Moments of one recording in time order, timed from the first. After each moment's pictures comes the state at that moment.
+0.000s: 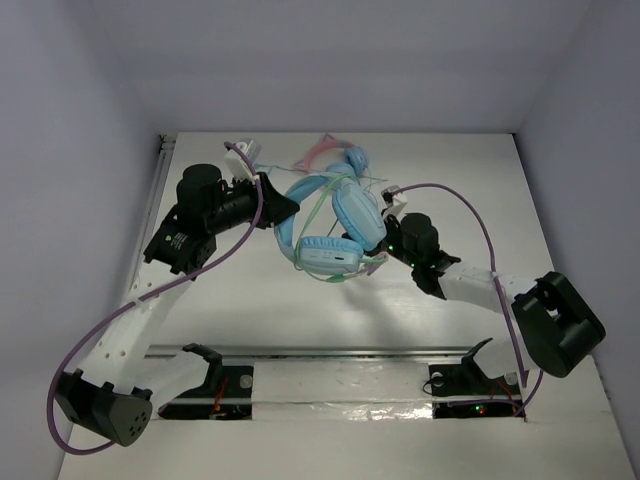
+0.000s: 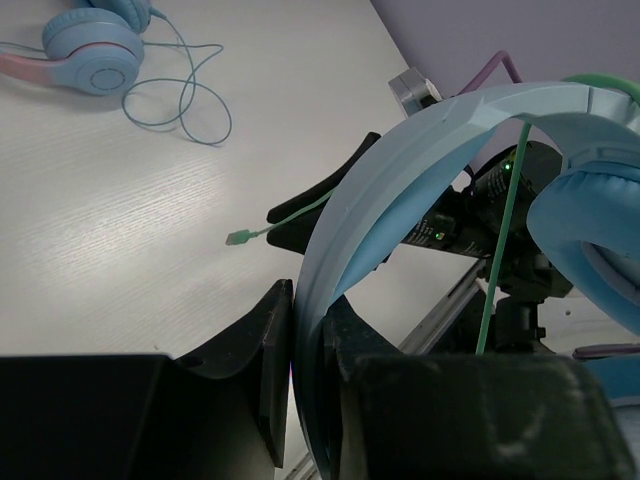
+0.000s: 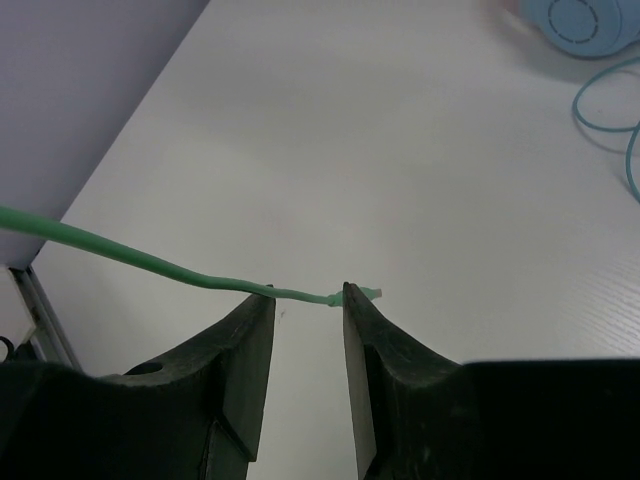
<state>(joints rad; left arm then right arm) -0.39 1.04 1.13 -0.39 0.47 -0.46 0.61 1.40 0.62 0.57 -0.20 0.48</state>
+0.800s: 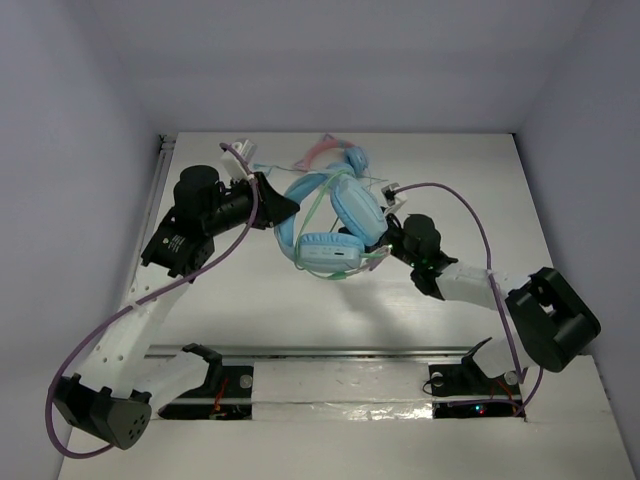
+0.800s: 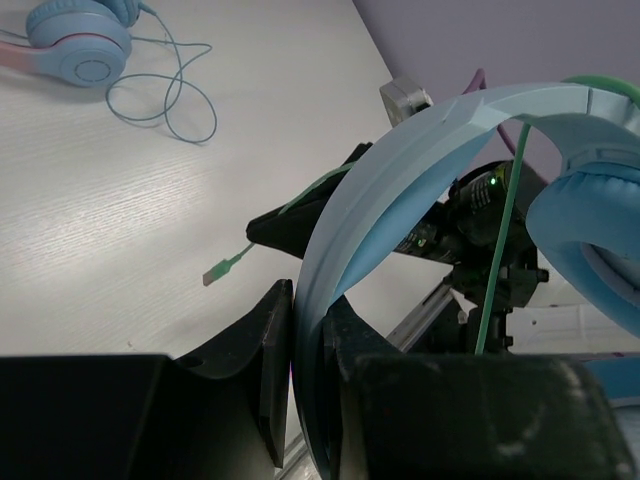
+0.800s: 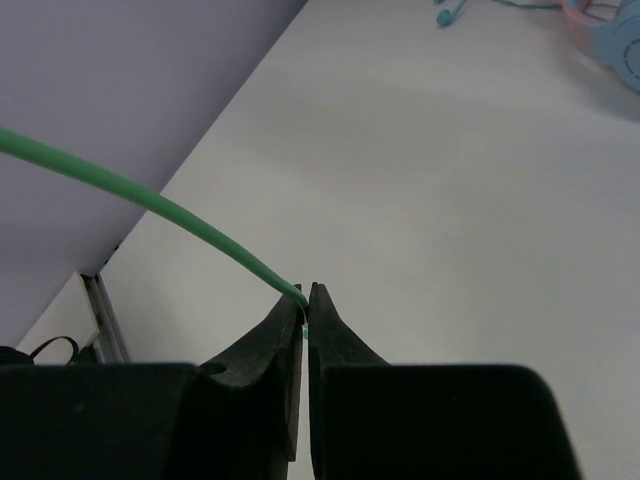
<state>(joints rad) -0.39 1.02 1.13 -0.39 0.48 -0.53 0.61 1.43 0.61 0.75 -0.26 0.54</state>
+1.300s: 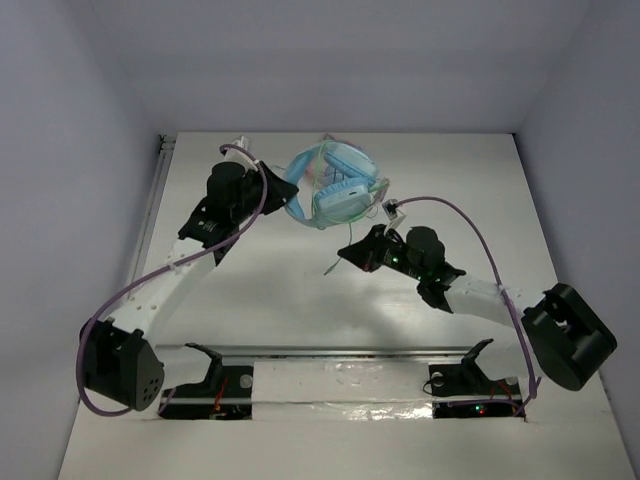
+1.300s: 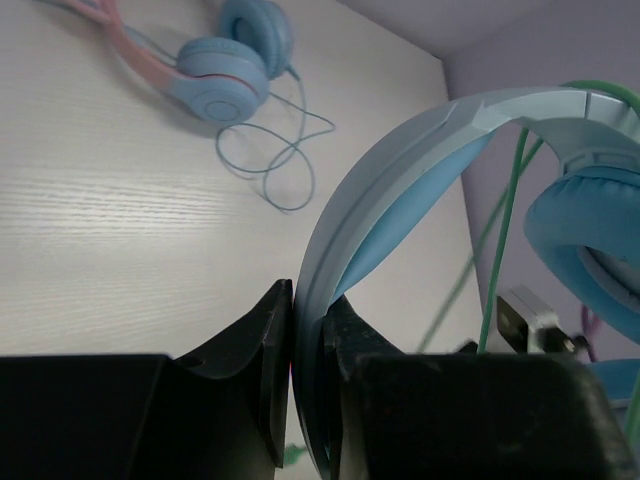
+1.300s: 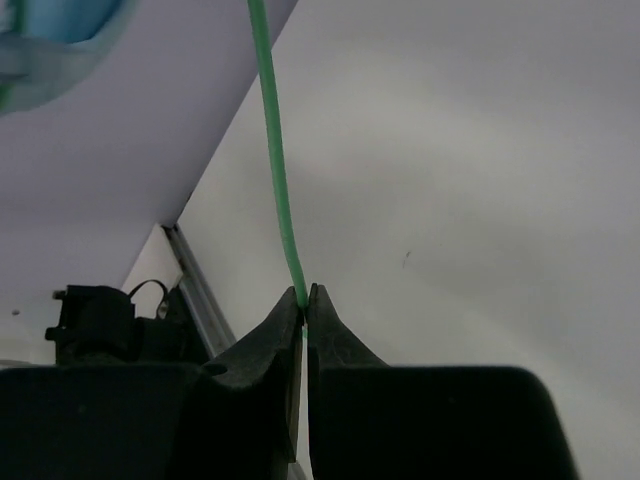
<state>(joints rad) -0.38 1.21 1.02 -0.11 0.18 -0.78 0.66 1.33 0.52 0.67 -0.33 0.71</state>
